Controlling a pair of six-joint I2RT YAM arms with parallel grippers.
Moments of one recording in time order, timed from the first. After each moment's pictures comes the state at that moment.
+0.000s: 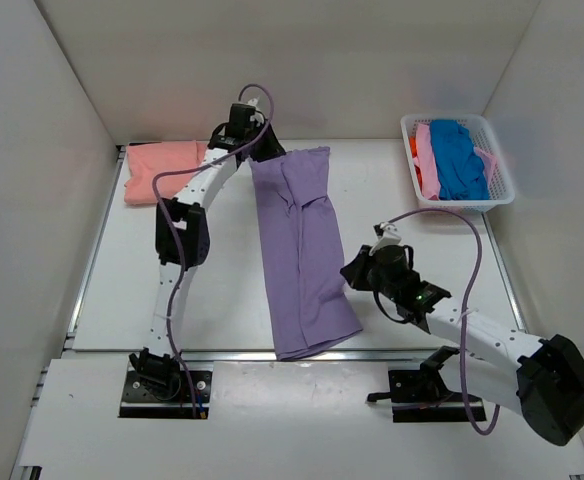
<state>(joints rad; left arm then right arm) -0.30 2.57 2.44 -0.43 0.26 -0.56 0.66 1.03 0.42 0.12 0.07 0.66</state>
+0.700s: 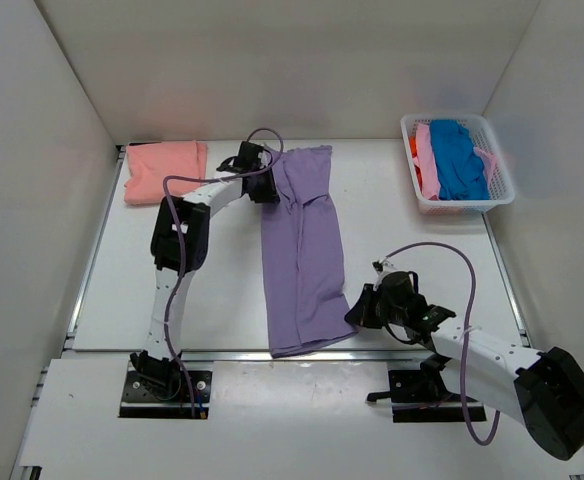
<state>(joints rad) -0.35 2.35 1.84 -0.35 0.15 -0.48 0.58 0.95 0.21 -0.01 -0.22 0.66</state>
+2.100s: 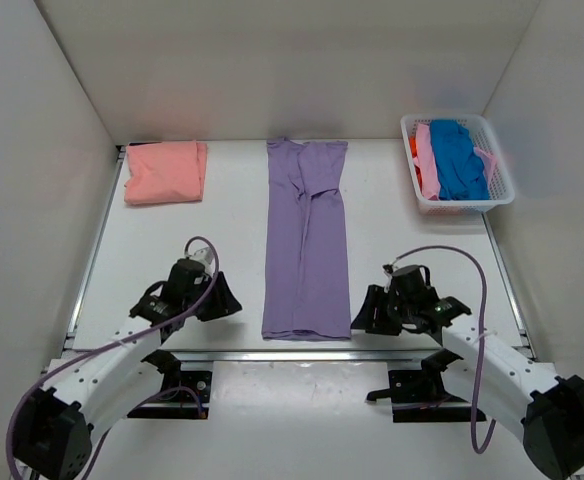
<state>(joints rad) -0.45 0.82 0.41 -0.44 0.15 -0.64 0.48 0.85 0.36 -0.46 -0.33 0.66</state>
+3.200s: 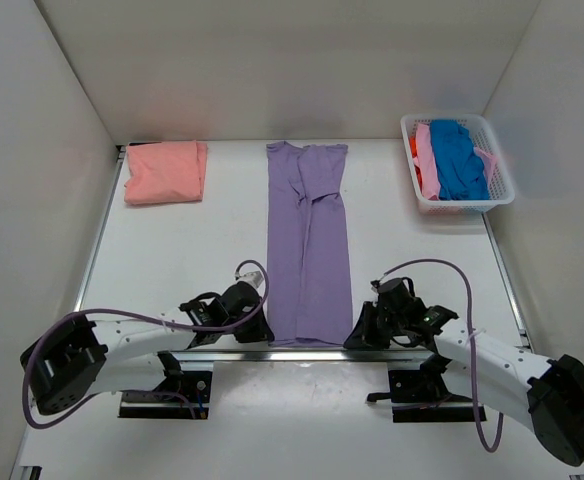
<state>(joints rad) -0.95 1.16 0.37 -0.10 0.04 -0.95 0.65 0.91 0.24 -0.29 -0.38 0.91</state>
